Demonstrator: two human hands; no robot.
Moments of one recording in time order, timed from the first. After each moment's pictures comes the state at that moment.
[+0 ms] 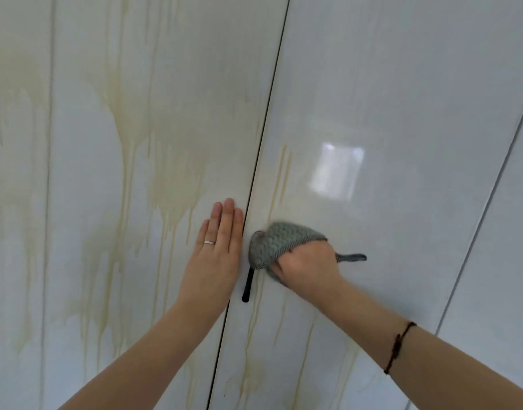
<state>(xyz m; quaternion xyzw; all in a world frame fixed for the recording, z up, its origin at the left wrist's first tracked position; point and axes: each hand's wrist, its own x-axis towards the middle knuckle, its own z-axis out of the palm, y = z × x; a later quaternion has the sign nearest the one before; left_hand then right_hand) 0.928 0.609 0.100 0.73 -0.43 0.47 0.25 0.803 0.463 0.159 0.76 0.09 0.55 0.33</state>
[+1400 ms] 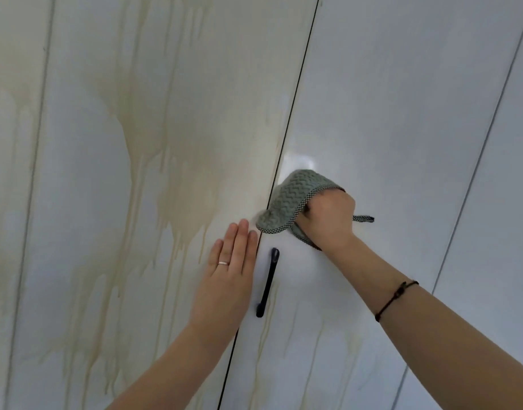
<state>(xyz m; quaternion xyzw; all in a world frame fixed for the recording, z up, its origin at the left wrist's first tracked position) 0.944 0.620 0.093 0.68 -0.48 0.47 0.29 0.824 0.494 0.251 0.75 -0.07 0.57 0.32</state>
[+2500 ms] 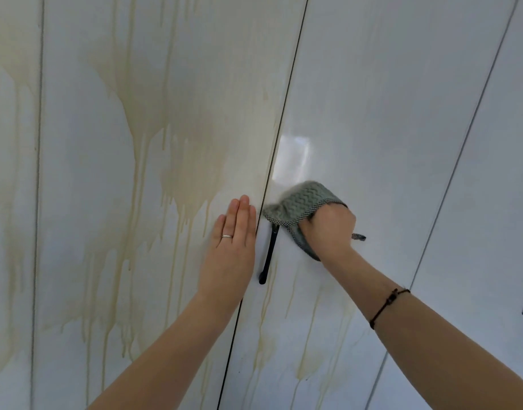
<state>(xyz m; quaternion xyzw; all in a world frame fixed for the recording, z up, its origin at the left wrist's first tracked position) 0.935 0.631 0.093 0.72 -0.49 0.43 0.25 0.805 0.498 0.182 0.77 -0.25 0.54 0.21</state>
